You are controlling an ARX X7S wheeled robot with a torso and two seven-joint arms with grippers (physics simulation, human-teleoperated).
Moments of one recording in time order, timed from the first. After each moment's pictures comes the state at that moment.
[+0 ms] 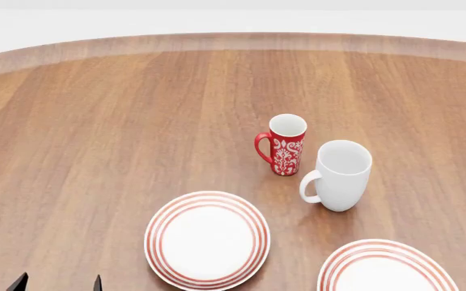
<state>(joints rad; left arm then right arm) -0.03 -0.23 0.27 0.01 -0.21 0.01 -0.28 -0.04 0.41 -0.48 0.29 0.19 -0.41 -0.37</state>
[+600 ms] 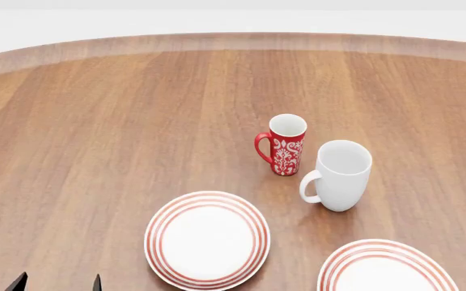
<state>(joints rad) -0.03 -0.24 0.28 0.01 -0.22 0.01 -0.29 0.01 0.37 -0.48 0.40 0.21 -0.42 -0.37</state>
